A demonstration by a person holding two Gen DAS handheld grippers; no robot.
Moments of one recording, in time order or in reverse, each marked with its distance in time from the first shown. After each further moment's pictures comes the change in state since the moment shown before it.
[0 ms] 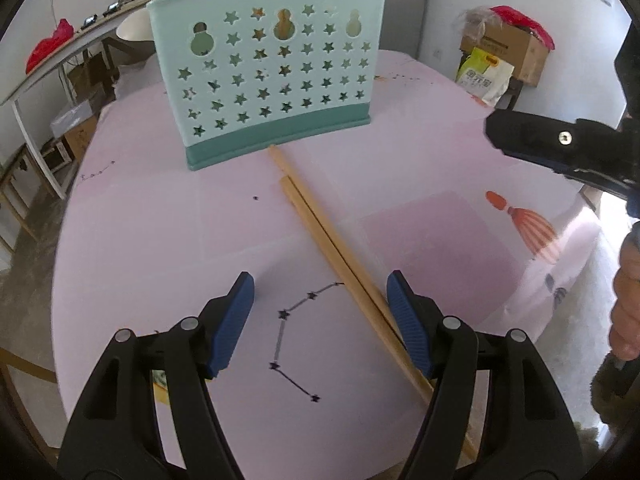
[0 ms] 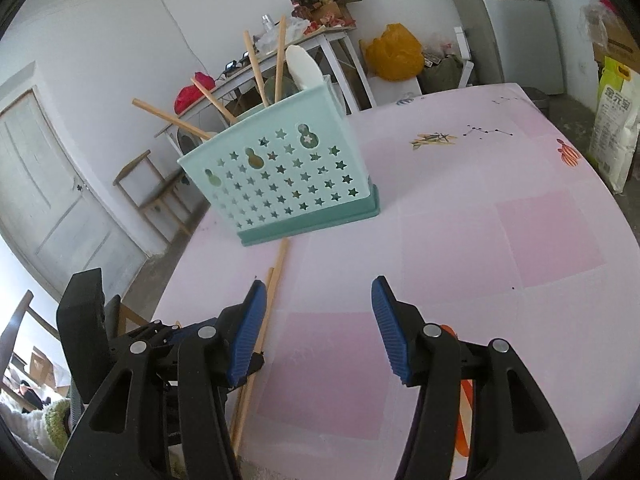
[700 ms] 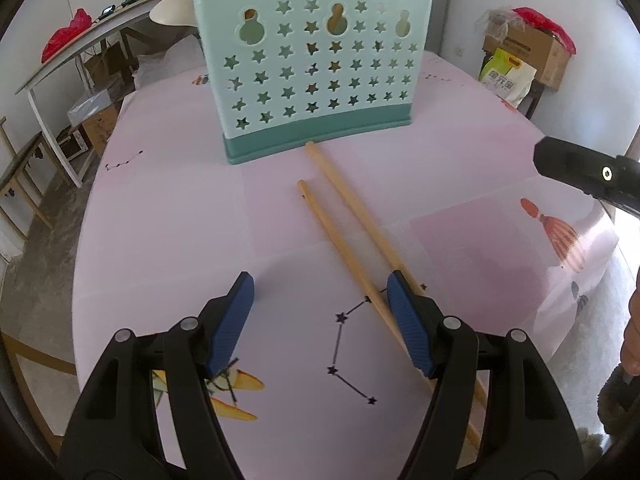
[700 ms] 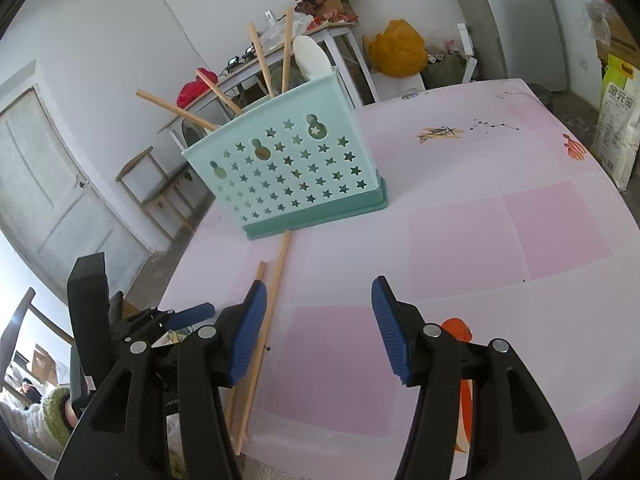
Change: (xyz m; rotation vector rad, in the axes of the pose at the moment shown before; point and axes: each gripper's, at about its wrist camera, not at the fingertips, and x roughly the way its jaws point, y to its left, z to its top) left arm -0.003 0.033 0.004 -0.044 0.025 0.055; right arm 0.003 0.007 -0.004 -0.010 0.020 0.007
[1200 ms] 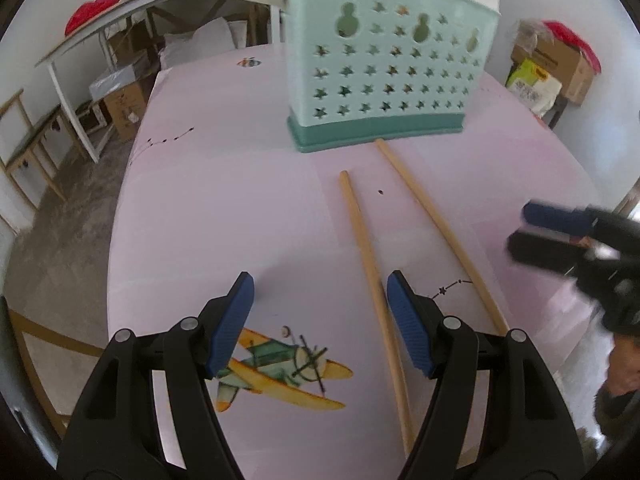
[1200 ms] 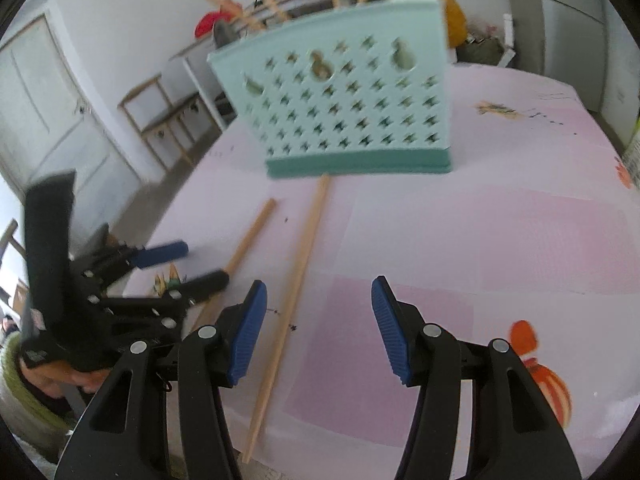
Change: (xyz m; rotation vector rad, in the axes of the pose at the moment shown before) left arm -0.008 0.049 0.000 -0.096 0.033 0.030; right arm 0.058 0.047 -0.010 -0.179 0.212 -0.033
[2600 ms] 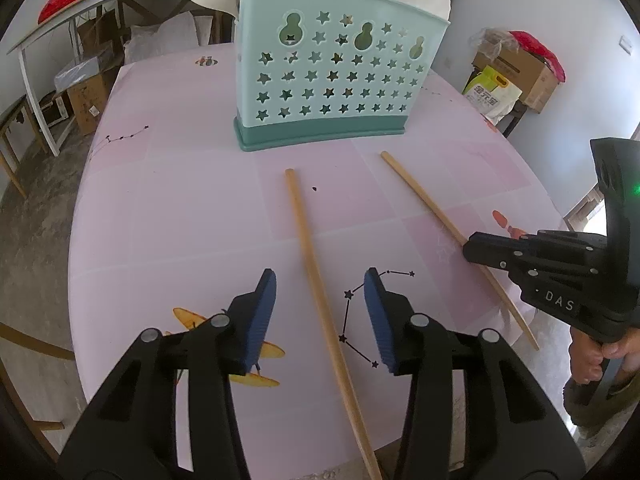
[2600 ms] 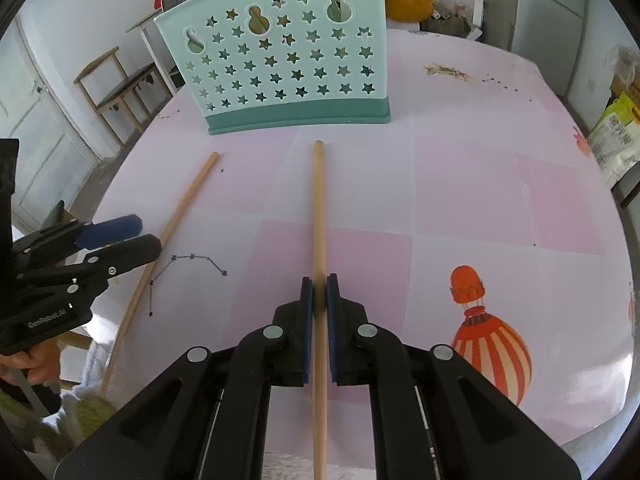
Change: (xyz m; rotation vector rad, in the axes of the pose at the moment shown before) left arm -0.015 -0.020 -0.006 0.009 0.010 -0.170; right arm -0.002 -0.016 -0.021 0.036 0.104 -0.163
